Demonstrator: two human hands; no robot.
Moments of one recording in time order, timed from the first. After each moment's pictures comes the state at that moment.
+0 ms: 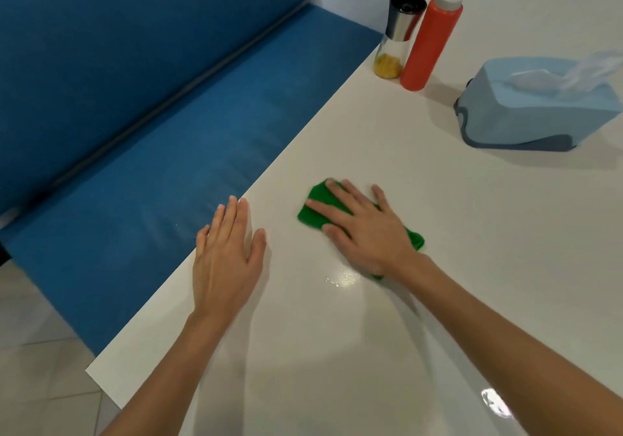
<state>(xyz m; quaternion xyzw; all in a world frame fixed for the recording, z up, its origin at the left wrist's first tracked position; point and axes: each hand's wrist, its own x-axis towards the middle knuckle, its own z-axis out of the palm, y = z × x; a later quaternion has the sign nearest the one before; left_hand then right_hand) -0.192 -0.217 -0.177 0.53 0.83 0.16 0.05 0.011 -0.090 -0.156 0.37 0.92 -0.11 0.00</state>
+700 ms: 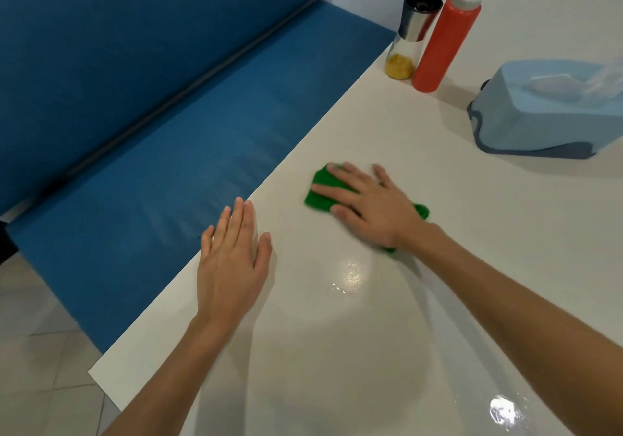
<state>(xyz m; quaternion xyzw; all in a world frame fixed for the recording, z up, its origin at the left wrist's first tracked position) -0.192 -0.217 -0.176 0.53 0.84 0.12 0.04 0.002 -0.037 -0.156 0.30 0.95 -0.11 0.01</state>
